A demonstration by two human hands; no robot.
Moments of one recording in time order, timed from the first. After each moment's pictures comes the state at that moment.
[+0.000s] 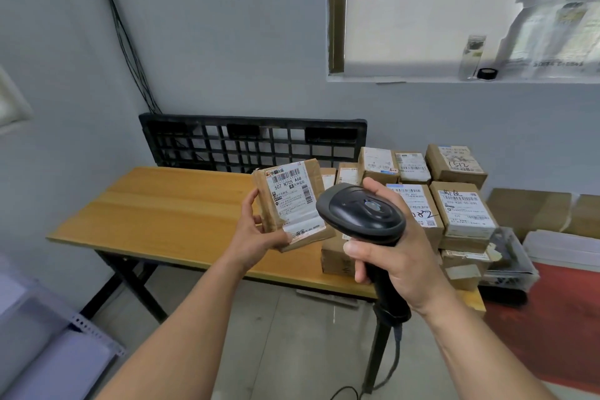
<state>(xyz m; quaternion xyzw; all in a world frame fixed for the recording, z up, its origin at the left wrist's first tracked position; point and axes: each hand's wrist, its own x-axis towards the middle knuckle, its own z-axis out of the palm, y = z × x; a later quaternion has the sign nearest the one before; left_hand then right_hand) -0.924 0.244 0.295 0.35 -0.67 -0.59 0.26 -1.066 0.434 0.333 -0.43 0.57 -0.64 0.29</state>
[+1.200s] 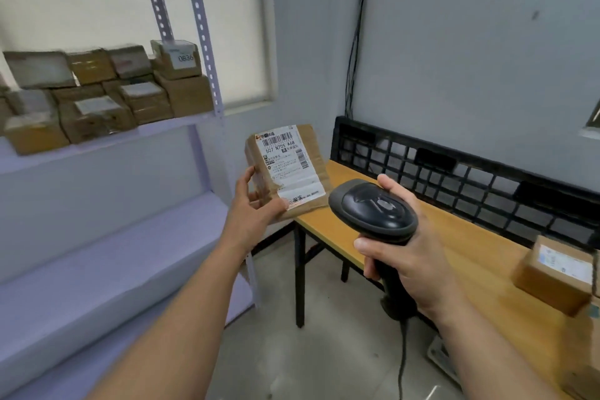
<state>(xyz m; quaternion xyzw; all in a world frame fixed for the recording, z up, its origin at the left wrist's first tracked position) -0.570 0.140 0.346 0.52 -0.54 -0.41 0.53 -0.800 0.227 0.363 -0.60 0.41 -0.55 0.41</state>
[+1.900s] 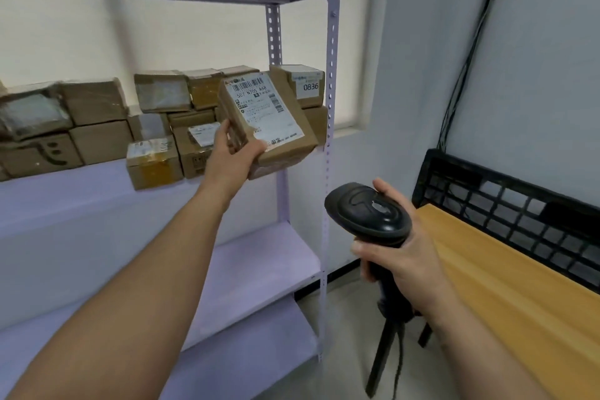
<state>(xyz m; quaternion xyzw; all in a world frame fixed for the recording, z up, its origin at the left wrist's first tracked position) -0.301 -0.015 0.439 0.58 -0.46 -0.29 0.61 -0.562 0.045 0.378 -0.62 0.33 -0.53 0.47</state>
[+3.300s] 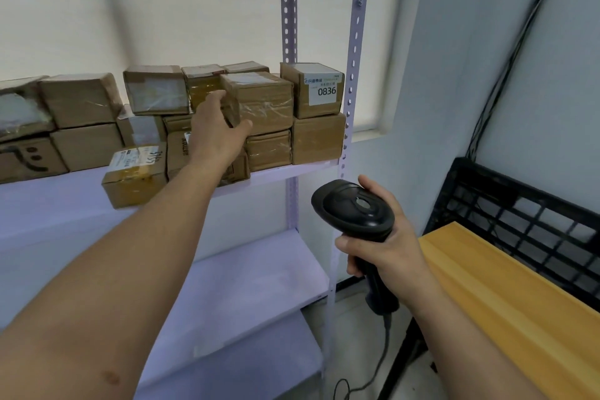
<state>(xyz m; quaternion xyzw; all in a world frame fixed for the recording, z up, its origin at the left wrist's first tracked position) -0.266 -0.110 0.472 0.70 -0.50 -0.01 0.51 -0.527 -0.061 0.383 -0.63 0.29 -0.48 0.54</state>
